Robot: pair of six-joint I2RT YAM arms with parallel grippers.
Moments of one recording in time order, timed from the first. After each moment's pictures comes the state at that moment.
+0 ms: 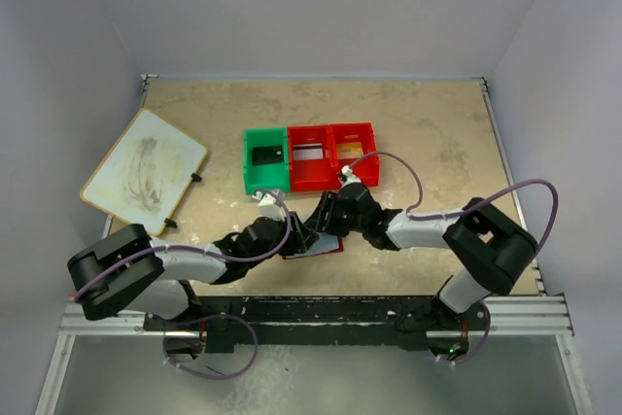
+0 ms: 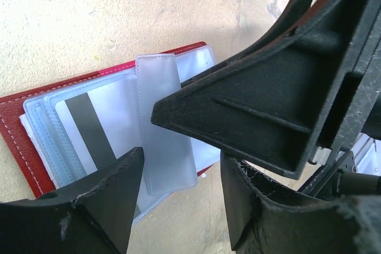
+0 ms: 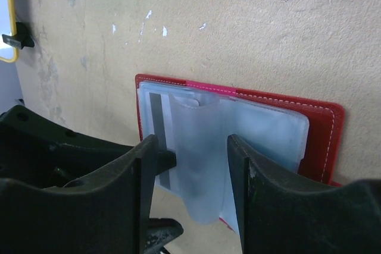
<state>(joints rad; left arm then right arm) -0.98 1.36 0.30 0.57 -0.20 -0.94 0.82 1.58 0.59 0.33 -0.07 0.95</state>
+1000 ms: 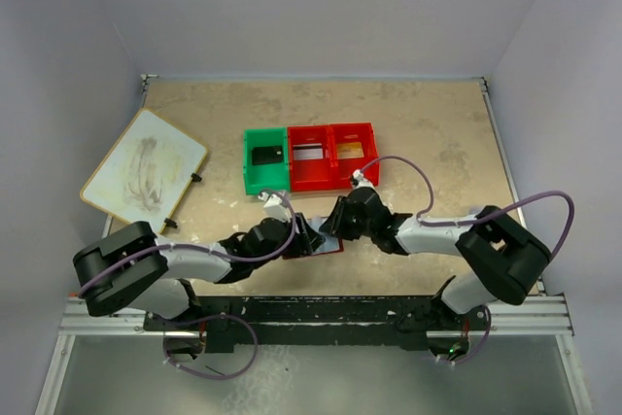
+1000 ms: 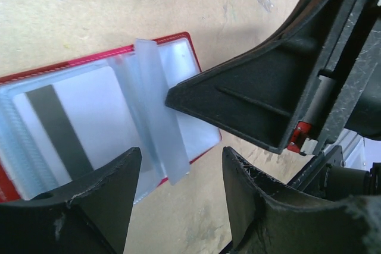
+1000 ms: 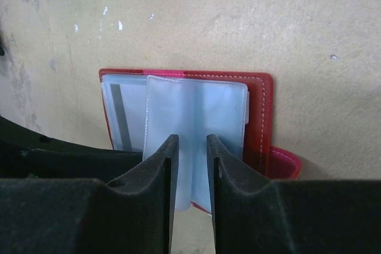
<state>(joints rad) -1.01 1.37 0.31 0.57 -0.20 -0.98 0.80 1.49 0.53 0.25 -0.02 0.93</state>
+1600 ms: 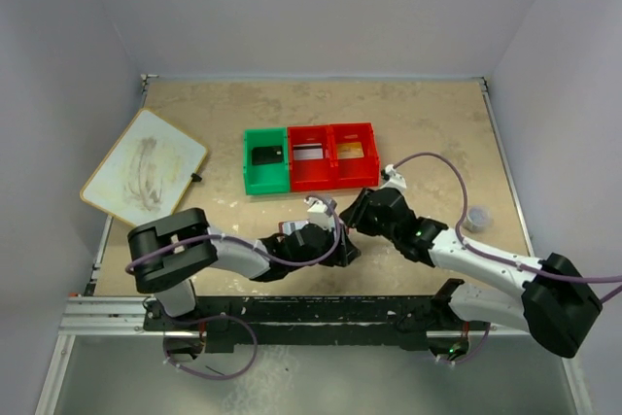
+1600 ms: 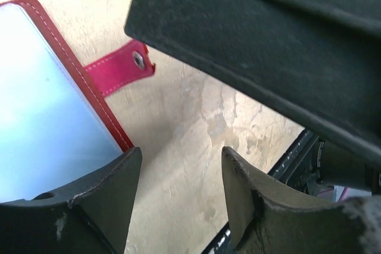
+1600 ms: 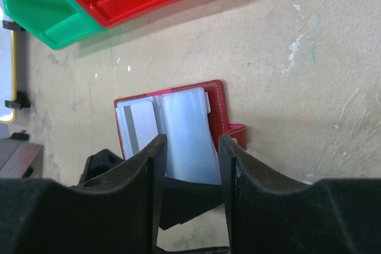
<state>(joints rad) -1.17 1.70 0.59 0.62 -0.18 -0.94 0.78 1.12 0.49 -0.03 0.21 0.97</state>
